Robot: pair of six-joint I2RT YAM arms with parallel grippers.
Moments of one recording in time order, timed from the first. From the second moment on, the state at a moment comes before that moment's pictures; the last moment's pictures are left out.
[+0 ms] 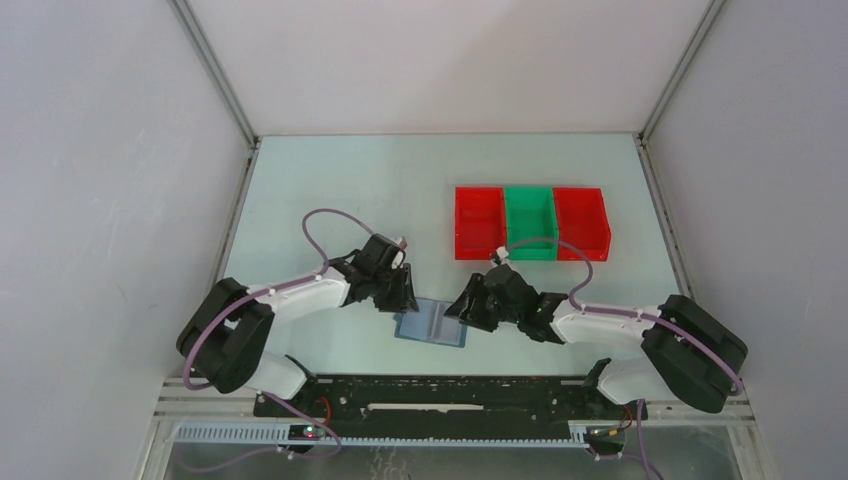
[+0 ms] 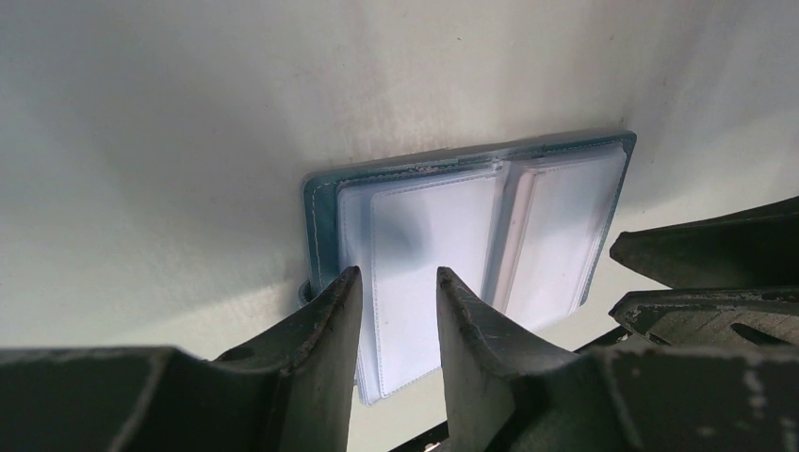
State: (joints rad) left arm -0.64 1.43 0.68 -0.29 0.19 -0.65; right arm 0.88 1.33 0.49 0.12 -0.05 1.17
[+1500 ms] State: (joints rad) left arm -0.63 1.22 0.74 -0.45 0.14 -0.63; right arm 0.89 1.55 0.61 0.33 -0.21 1.18
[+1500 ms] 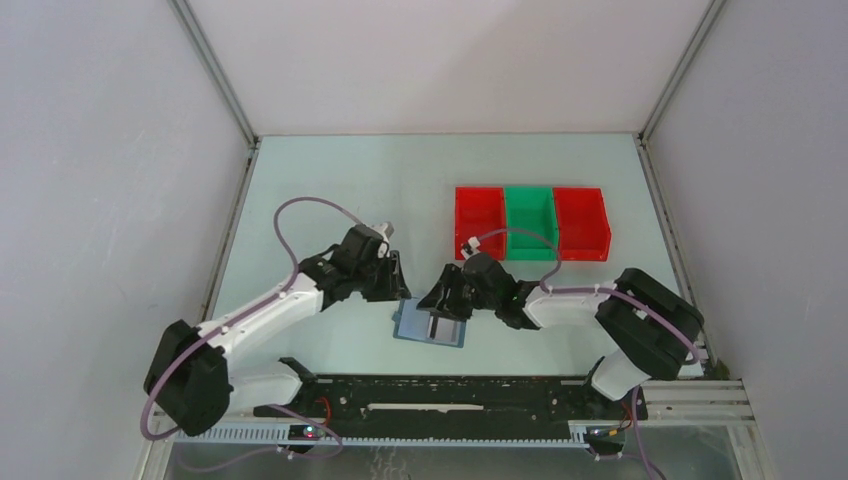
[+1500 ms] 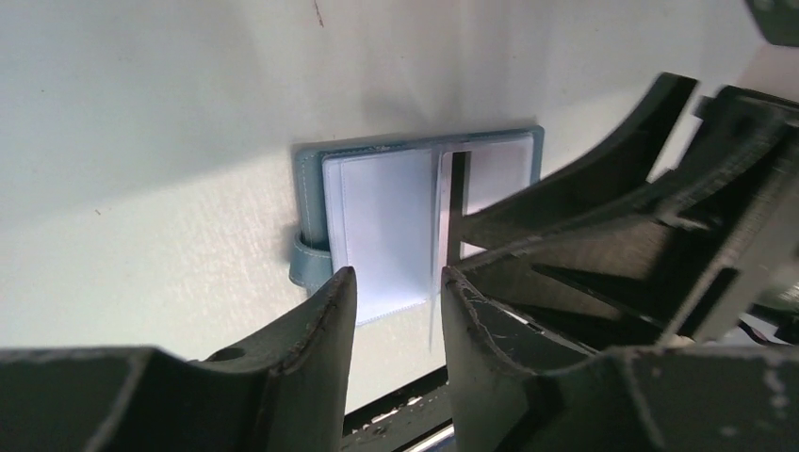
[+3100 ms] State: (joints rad) left arm -0.64 1.48 0.63 -0.08 0.43 -0.74; right arm 0.85 1.43 0.52 0.16 -0.14 1.12
